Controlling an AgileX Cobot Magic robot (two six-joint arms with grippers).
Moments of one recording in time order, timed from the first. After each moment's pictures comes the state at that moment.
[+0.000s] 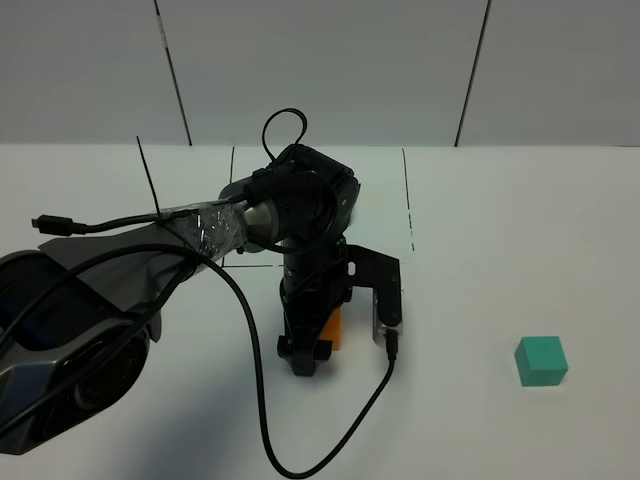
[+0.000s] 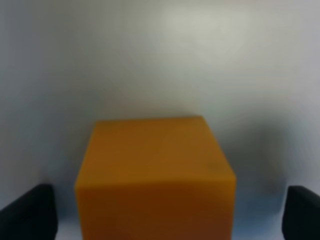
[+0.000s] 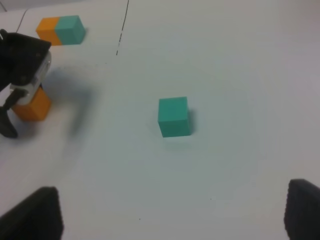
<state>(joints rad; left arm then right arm) -0.64 2.44 -1.96 -0.01 1.16 1.01 -0.09 -0.01 -0.49 0.15 1.06 -0.05</state>
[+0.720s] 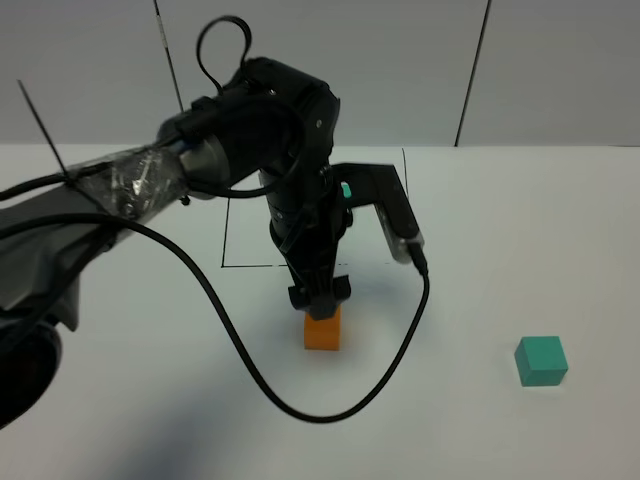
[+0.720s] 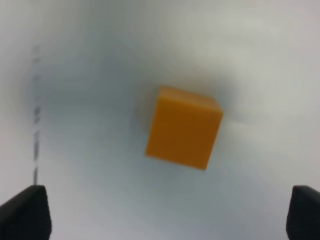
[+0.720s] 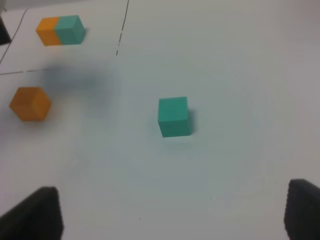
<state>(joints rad) -0.64 2.19 -1.96 -0.02 1.19 0.70 -0.09 -0.01 -0.49 0.15 1.06 -0.05</state>
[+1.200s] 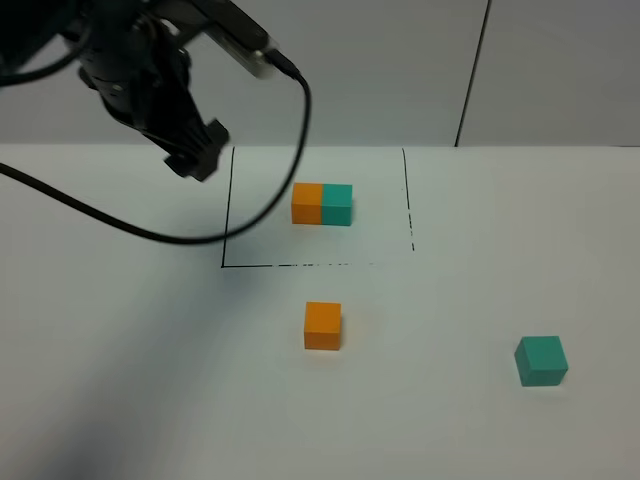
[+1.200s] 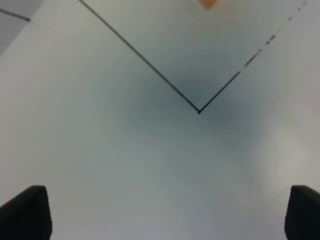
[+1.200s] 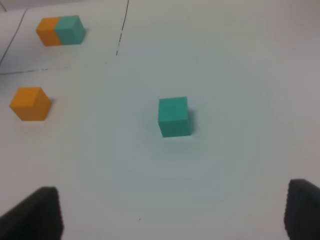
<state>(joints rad) -0.35 1.92 -1.96 0.07 1.19 0.39 -0.09 -0.01 -0.49 0.15 1.06 -0.05</state>
